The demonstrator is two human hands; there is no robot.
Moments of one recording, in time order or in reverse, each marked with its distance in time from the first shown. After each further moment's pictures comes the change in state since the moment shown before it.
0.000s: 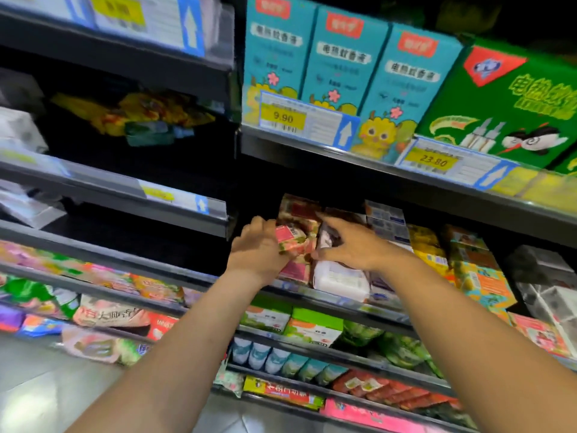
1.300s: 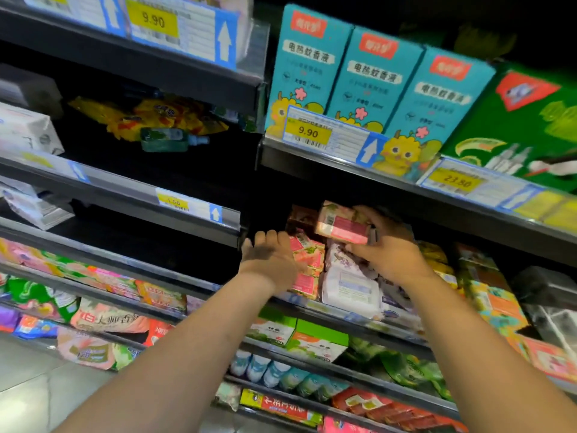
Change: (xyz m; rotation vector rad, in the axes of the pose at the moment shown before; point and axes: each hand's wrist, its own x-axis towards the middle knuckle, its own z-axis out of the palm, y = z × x) left_hand 0.005 0.010 -0.011 0.165 -0.139 -0.002; right_hand -0.004 0.029 -0.002 0.222 0.358 0.098
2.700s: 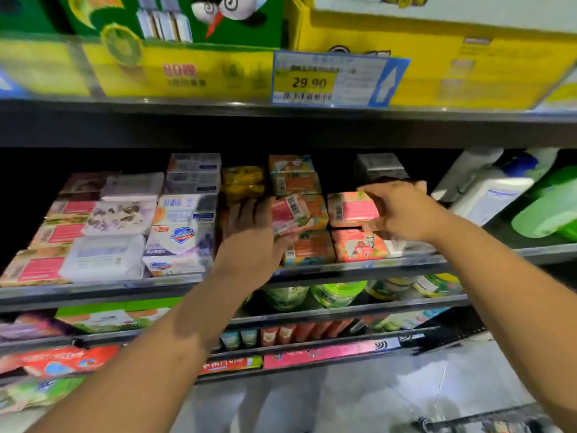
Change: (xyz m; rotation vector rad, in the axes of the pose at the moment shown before) left_hand -0.040 0.324 0.096 -0.064 0.133 0.337; right_hand -0.132 0.315 -0.220 -0.468 -0.071 0.103
